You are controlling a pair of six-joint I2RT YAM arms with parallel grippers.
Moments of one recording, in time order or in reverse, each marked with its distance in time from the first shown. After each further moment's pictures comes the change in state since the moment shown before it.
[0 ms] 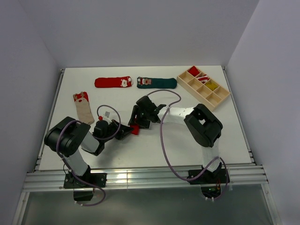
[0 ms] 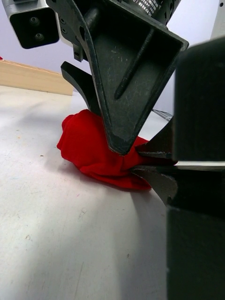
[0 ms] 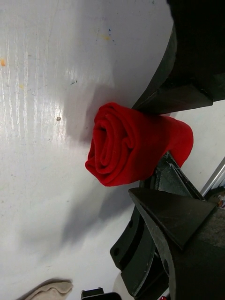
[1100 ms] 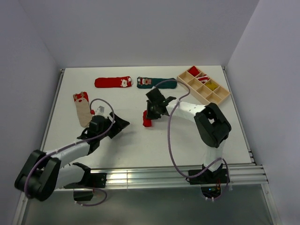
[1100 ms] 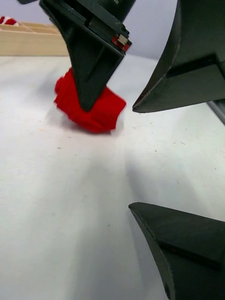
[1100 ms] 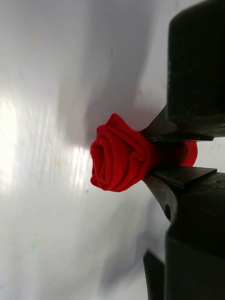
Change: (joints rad) left arm -0.001 -0.476 0.060 -0.646 -0.178 0.226; right arm -0.095 -0.050 0.043 -0.179 0.121 -0.275
